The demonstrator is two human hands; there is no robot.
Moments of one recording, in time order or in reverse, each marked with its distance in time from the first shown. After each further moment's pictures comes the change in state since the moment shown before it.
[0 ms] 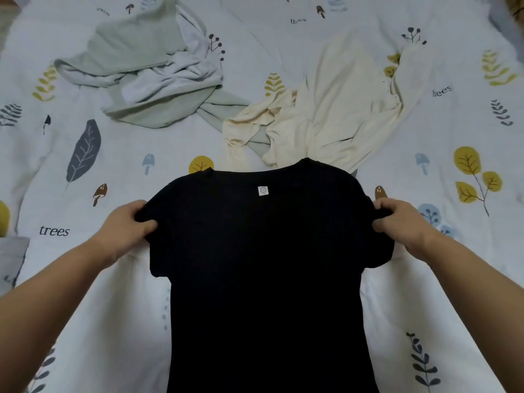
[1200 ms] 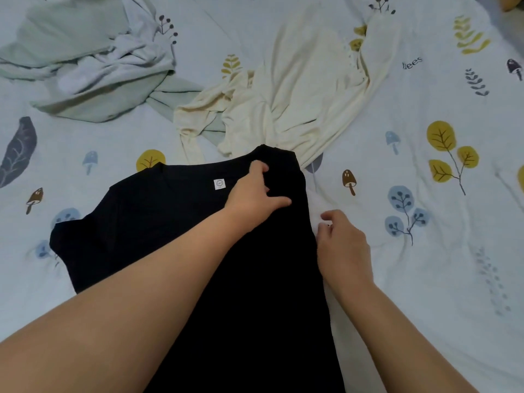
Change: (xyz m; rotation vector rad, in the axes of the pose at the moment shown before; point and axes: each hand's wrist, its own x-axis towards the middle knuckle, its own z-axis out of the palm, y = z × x) left_hand -0.008 0.155 0.203 0.089 -0.188 0.371; right_hand -0.048 0.009 0.054 -0.158 0.259 -0.074
